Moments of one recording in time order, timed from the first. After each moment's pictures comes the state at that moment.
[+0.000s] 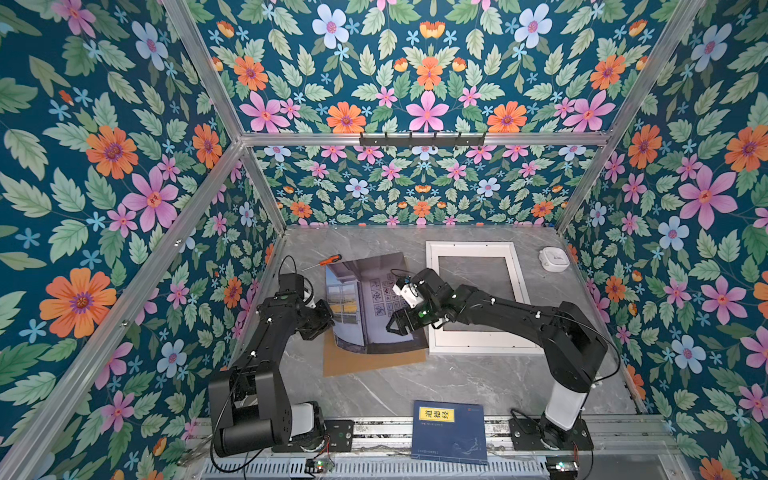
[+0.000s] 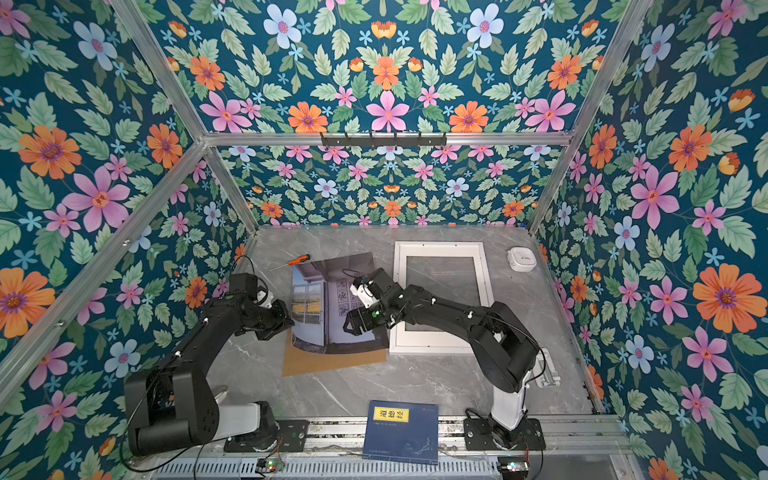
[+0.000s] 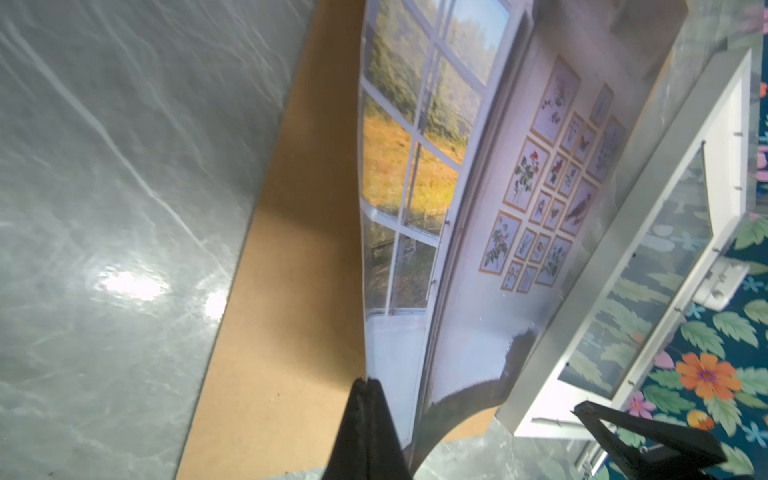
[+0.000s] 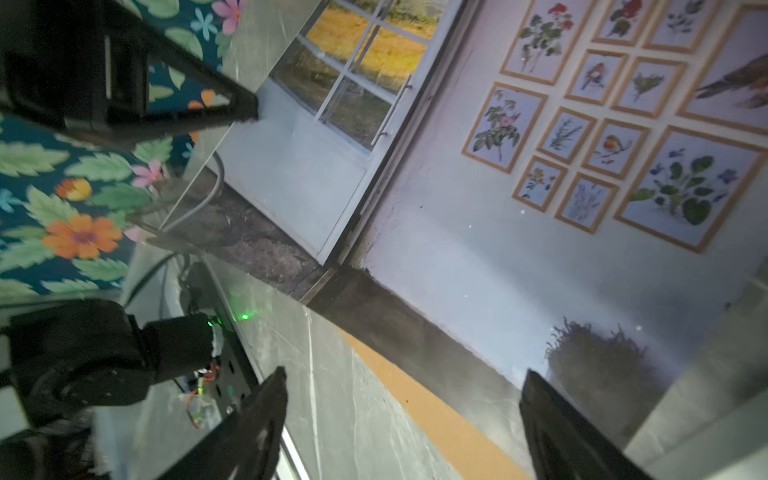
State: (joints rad) left arm 0.10 1.32 0.85 -0.78 0.41 -0.47; right arm 0.87 1.79 1.27 -0.36 -0.35 0.35
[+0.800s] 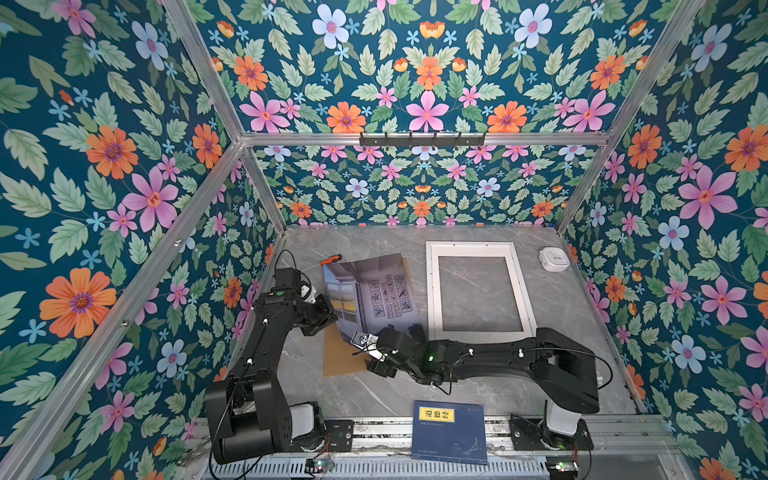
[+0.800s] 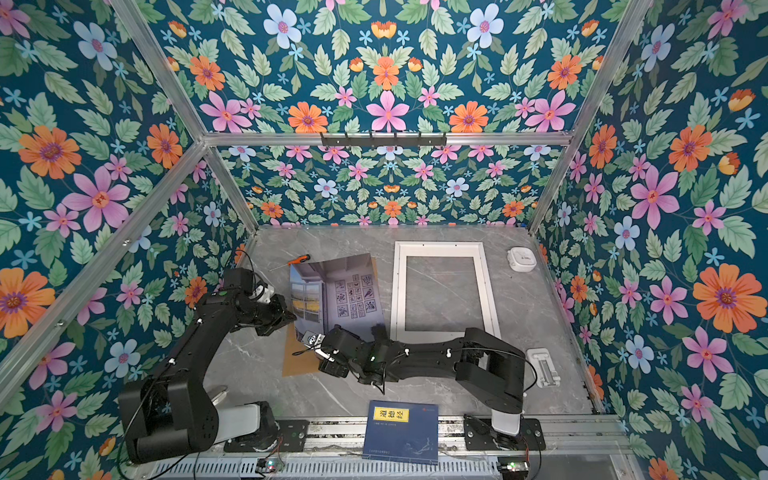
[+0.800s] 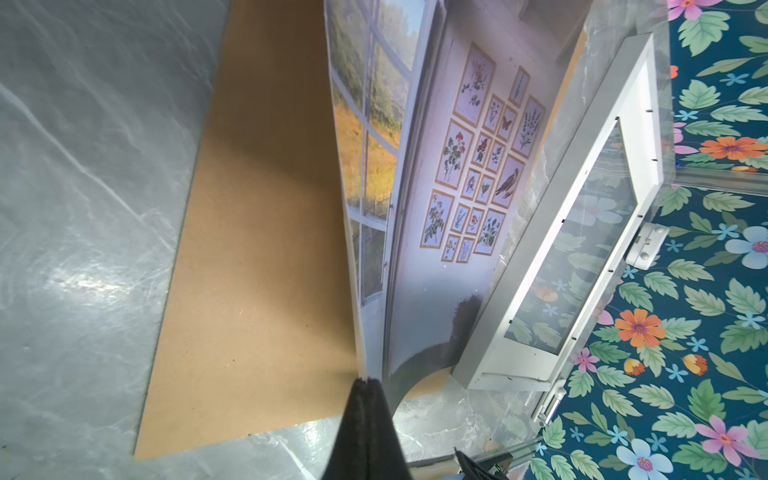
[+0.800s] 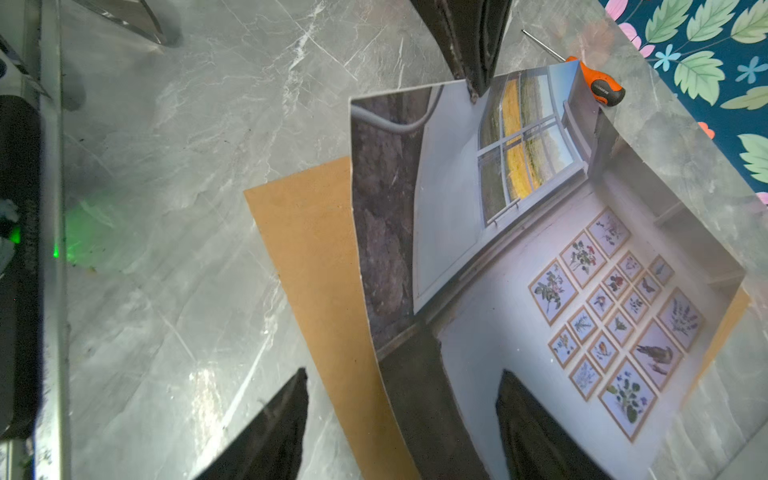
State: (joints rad) left arm 0.10 1.29 0.93 -0.86 0.50 -0.47; right arm 1.25 1.83 1.15 0.01 0.22 -0.14
